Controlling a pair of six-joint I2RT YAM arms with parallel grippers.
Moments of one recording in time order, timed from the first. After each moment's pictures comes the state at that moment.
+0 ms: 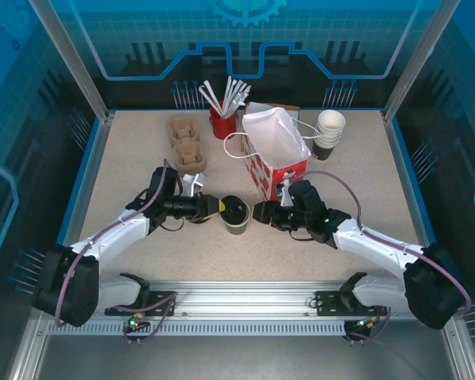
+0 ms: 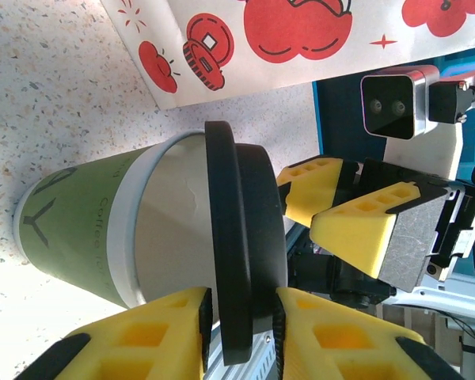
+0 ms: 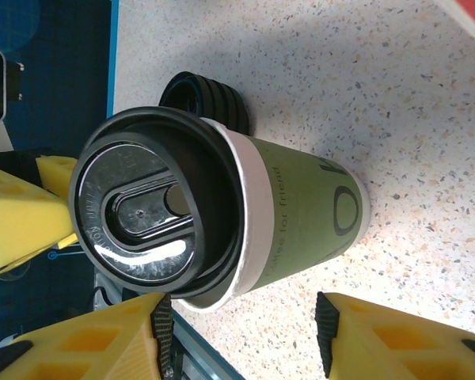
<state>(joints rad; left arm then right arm) -0.30 1.24 0.63 -0.10 0.88 -0.71 0.65 1.20 0.61 -0.05 -0.39 0.94</state>
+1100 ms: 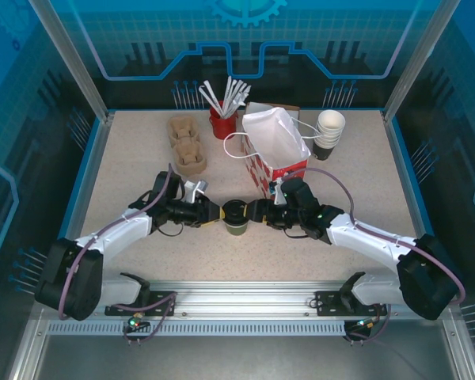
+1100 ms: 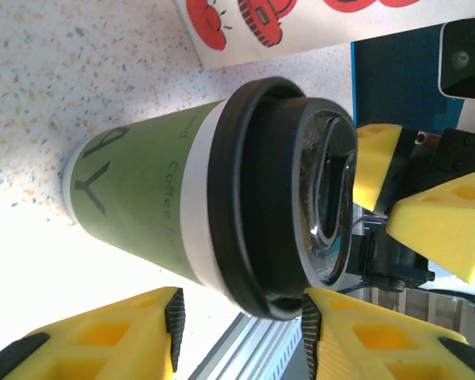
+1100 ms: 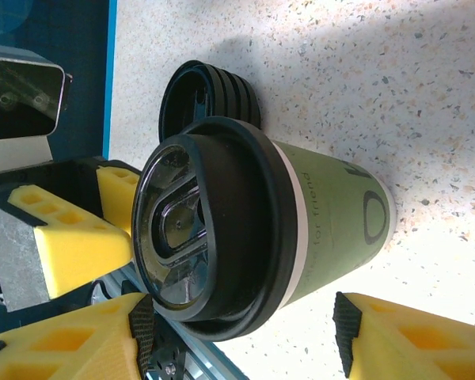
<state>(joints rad) -0.30 1.27 0.62 -0.21 0.86 -0.60 0.68 1.27 0.67 -0.07 -0.39 0.93</state>
